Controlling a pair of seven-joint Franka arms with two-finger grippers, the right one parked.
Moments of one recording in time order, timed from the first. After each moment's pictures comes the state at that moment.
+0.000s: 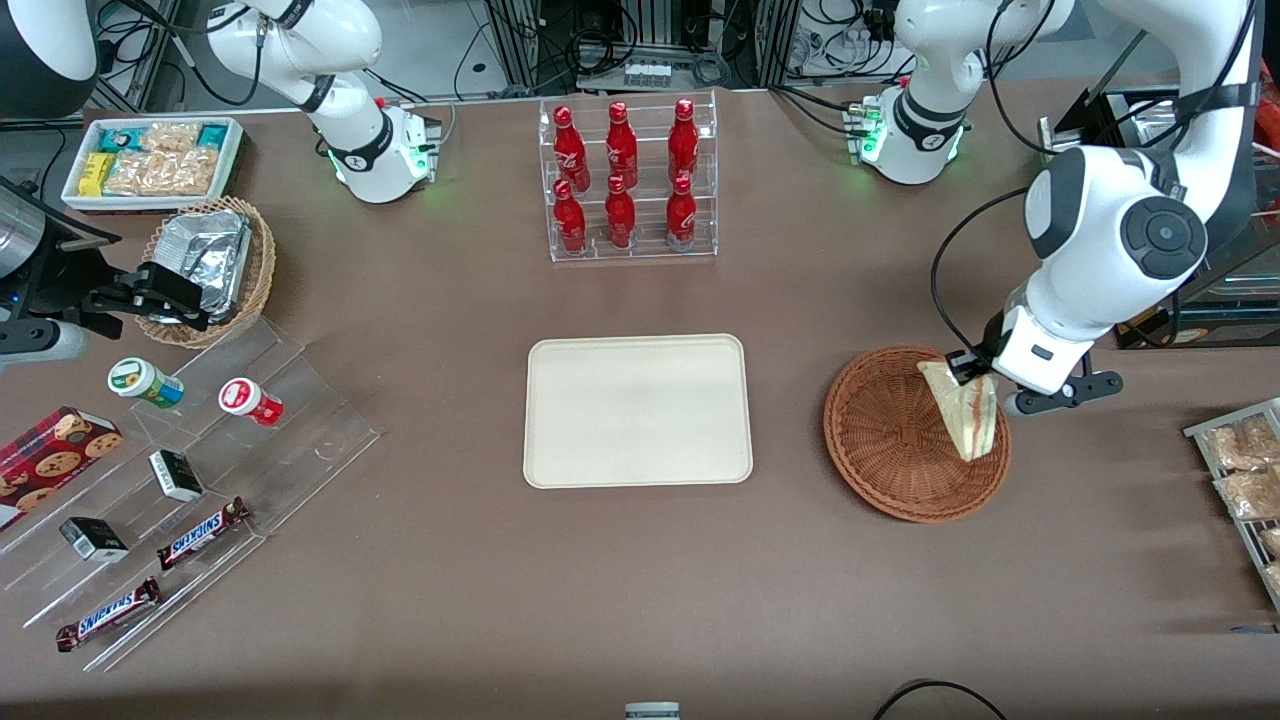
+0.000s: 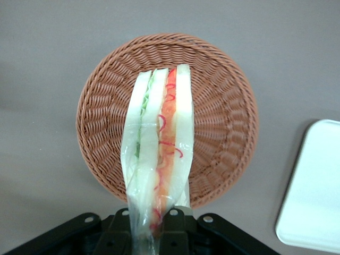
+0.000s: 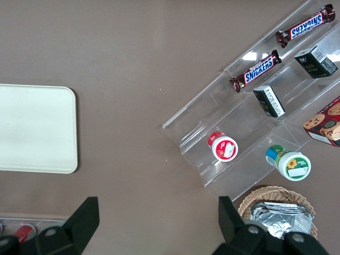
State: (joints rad) arm 0.10 0.07 -0.27 -2.01 0.00 2.06 -0.37
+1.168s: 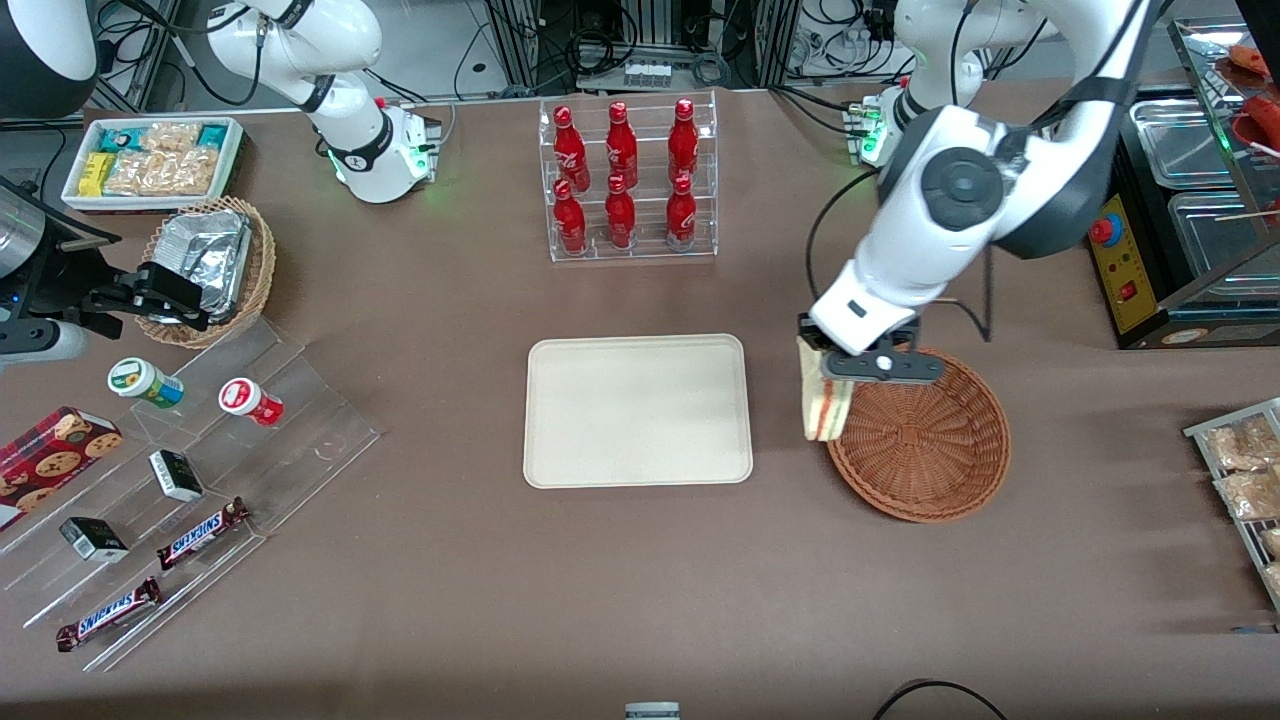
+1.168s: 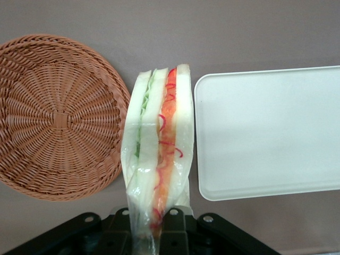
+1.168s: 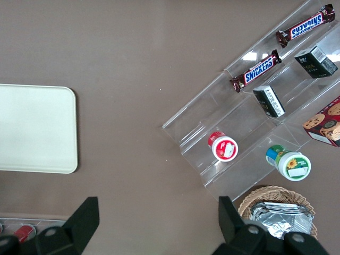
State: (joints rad) arm 0.01 0.17 -0.54 -1.86 0.07 2.02 -0.50
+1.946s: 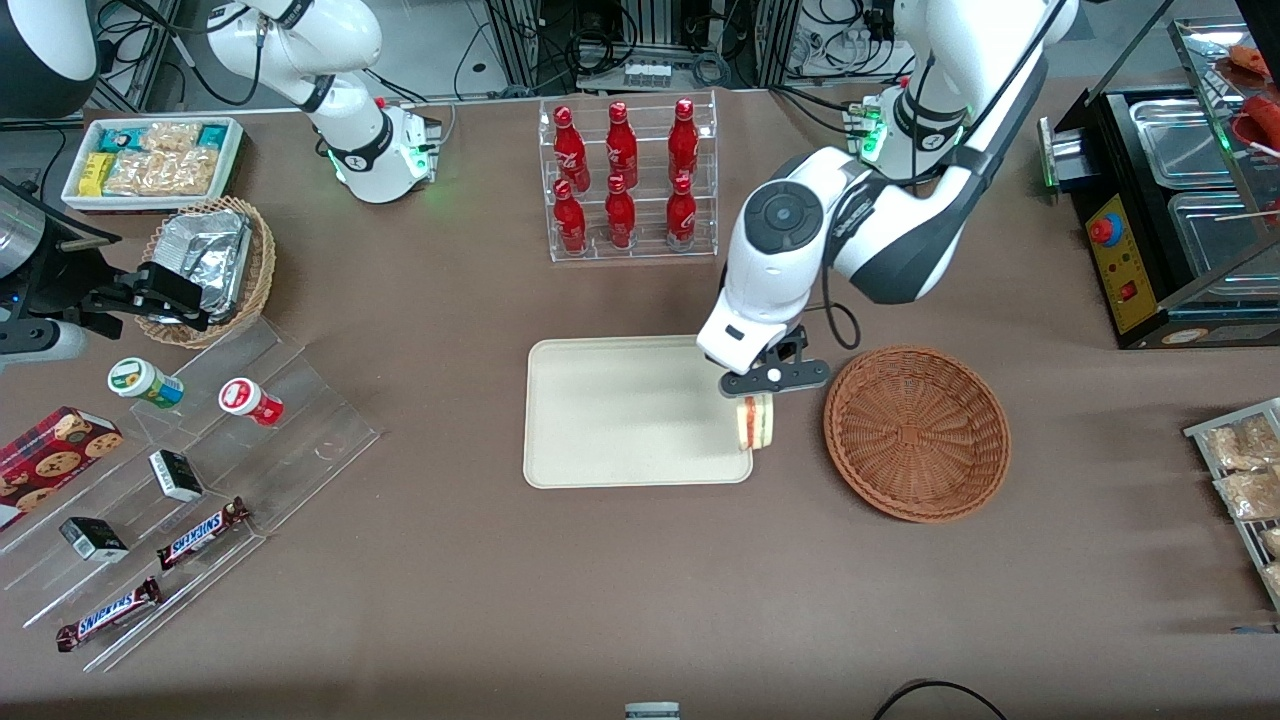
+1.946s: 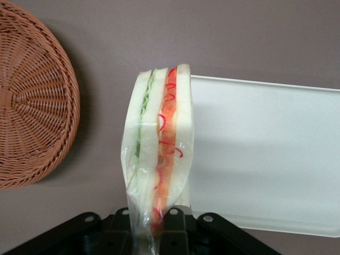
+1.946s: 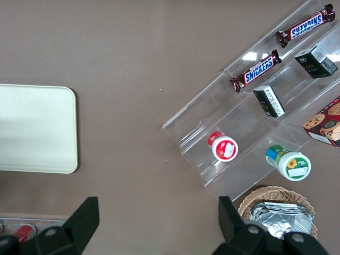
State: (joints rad) arm -0.17 0.41 -0.54 -1.69 0.26 2.03 -0.91
